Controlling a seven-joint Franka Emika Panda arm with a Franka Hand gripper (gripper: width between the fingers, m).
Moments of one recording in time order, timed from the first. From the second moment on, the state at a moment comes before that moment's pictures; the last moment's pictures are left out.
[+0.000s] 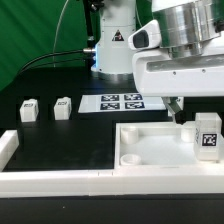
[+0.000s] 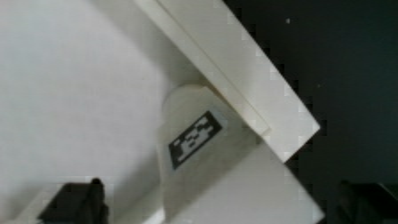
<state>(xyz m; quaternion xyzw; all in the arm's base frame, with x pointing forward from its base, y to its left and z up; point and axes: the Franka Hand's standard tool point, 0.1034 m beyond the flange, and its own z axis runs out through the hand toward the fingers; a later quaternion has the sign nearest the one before) 0.620 0.111 0.083 -0.95 0.28 -0.04 0.10</state>
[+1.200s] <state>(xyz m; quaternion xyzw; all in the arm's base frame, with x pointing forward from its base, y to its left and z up) 0.624 0.114 0.082 -0.99 0.05 -0.06 0.07</state>
